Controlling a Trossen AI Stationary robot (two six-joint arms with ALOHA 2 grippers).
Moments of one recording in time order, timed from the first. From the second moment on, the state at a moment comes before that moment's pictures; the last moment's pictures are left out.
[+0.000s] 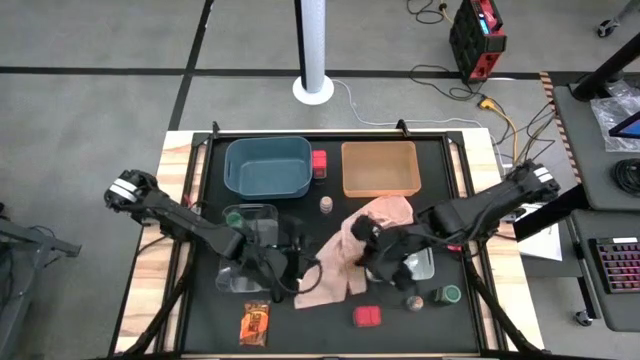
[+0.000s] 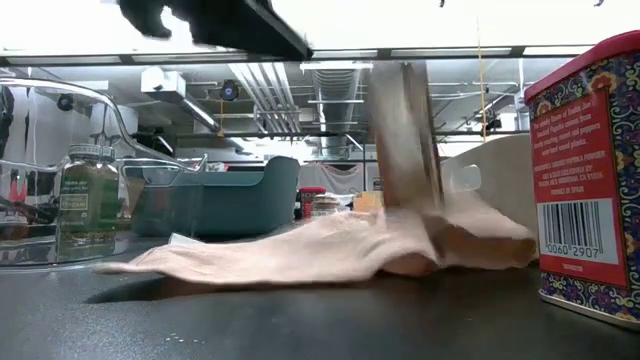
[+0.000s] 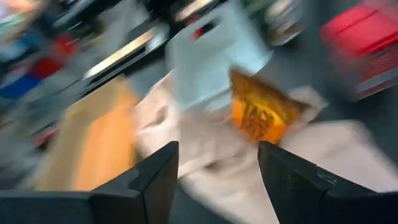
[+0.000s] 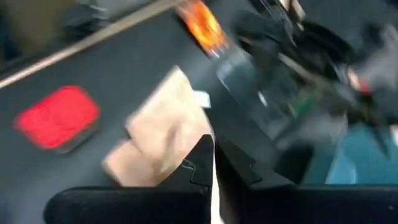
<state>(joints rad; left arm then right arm) -0.43 1.55 0.97 0.03 -0.51 0.24 0.40 1.50 1.44 -0.72 0.04 -0.56</state>
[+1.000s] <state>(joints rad) -0.37 1.51 0.91 0.06 -0.37 0.14 0.44 1.59 1.40 -0.80 0.36 0.15</state>
